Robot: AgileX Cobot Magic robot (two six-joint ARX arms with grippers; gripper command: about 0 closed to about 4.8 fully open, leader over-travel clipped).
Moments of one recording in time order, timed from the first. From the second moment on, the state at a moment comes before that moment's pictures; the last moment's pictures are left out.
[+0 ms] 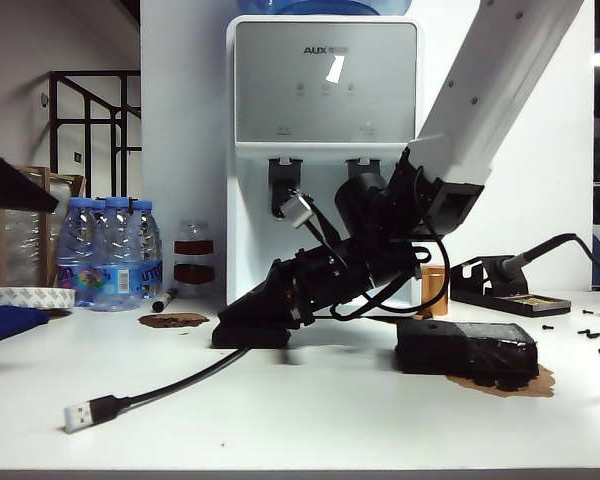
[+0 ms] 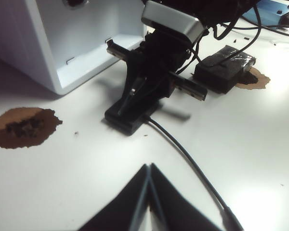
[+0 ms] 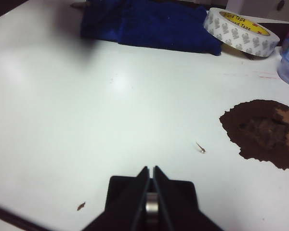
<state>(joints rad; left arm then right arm) 0.08 1.21 0.57 -0.06 0.90 0.60 0.43 2.36 1.51 0.14 -0.94 -0.80</state>
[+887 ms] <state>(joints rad) 0.08 1.21 0.57 -0.09 0.90 0.61 0.43 2.35 1.51 0.13 -0.94 -0.73</state>
